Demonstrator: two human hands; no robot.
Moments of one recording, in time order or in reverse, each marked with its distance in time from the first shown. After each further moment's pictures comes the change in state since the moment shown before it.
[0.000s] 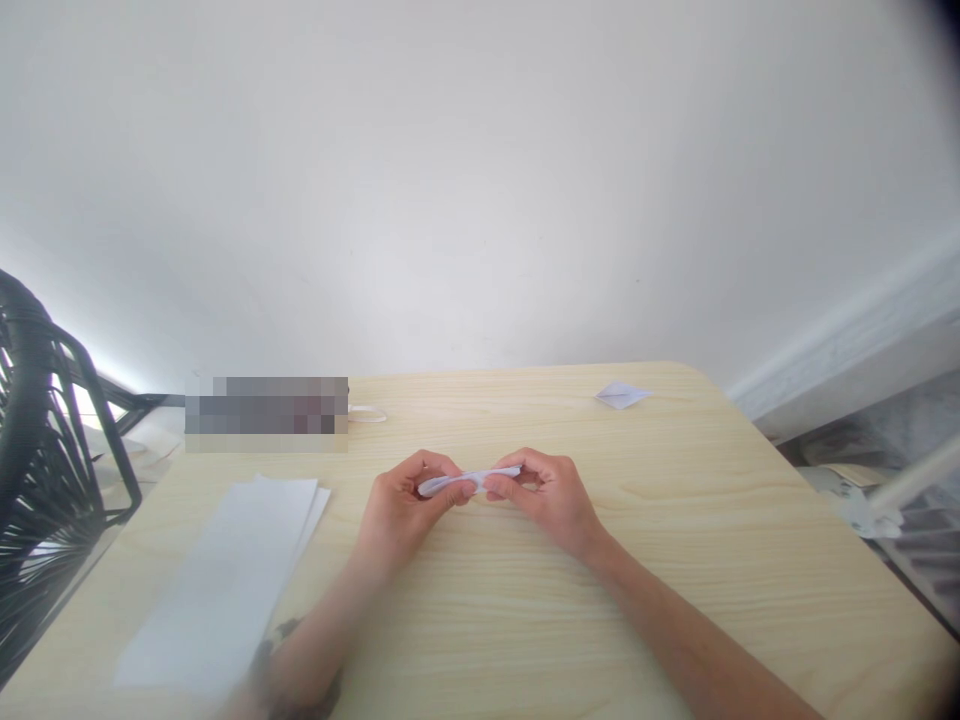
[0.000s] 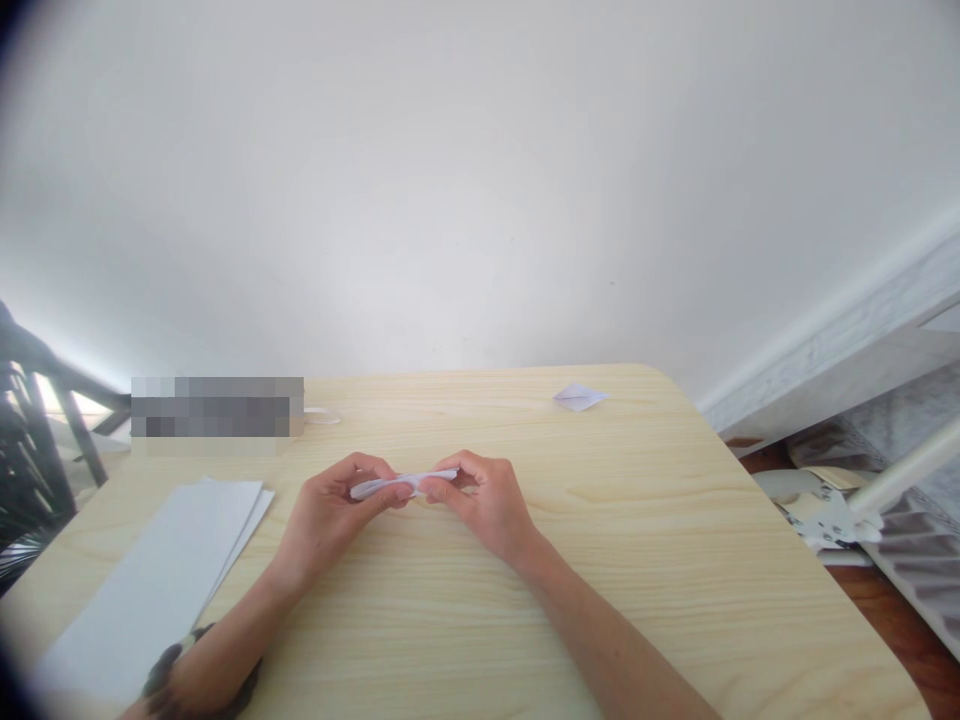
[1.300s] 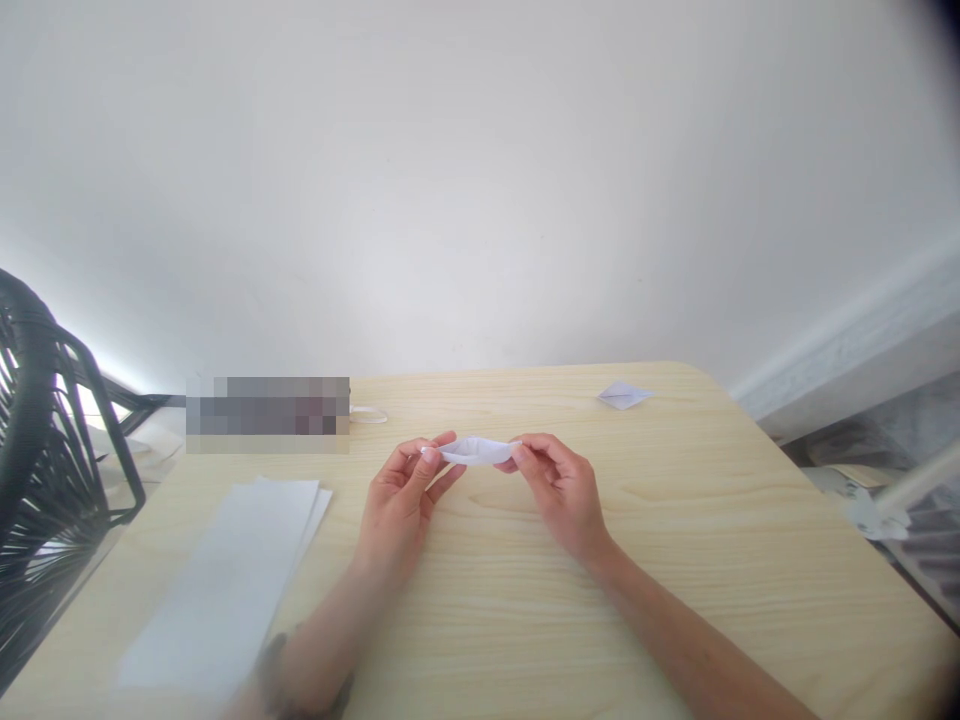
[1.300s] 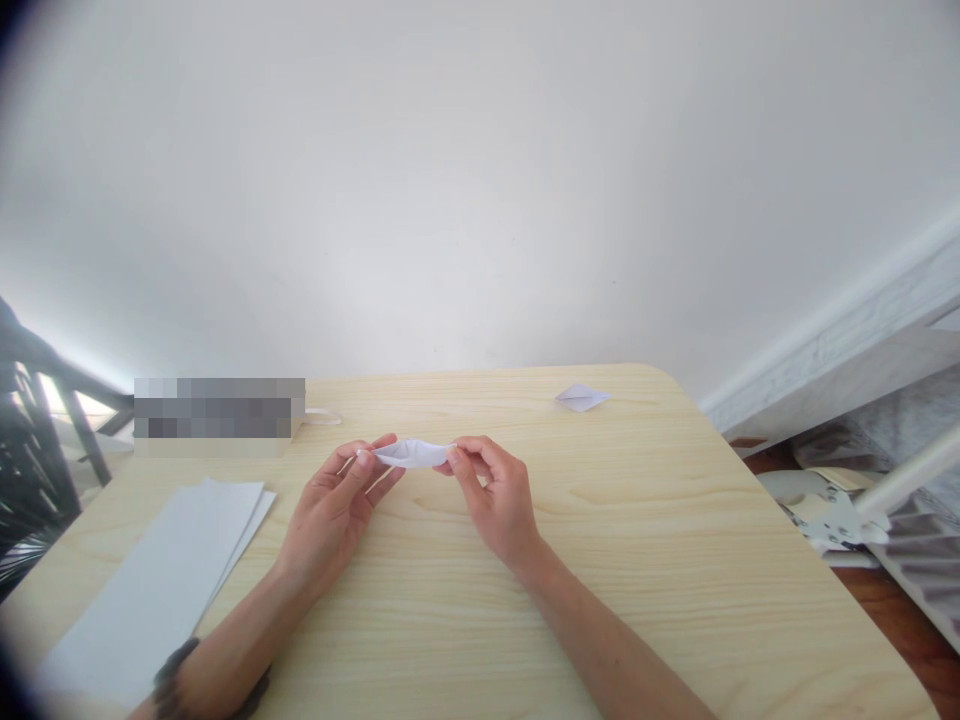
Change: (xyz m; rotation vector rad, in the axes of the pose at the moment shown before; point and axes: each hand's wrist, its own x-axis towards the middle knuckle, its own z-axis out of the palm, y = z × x) left_hand 0.005 -0.003 0.009 -0.704 0.125 -0.079; right_hand 0.000 -0.005 0.001 -0.011 0.234 -0.150
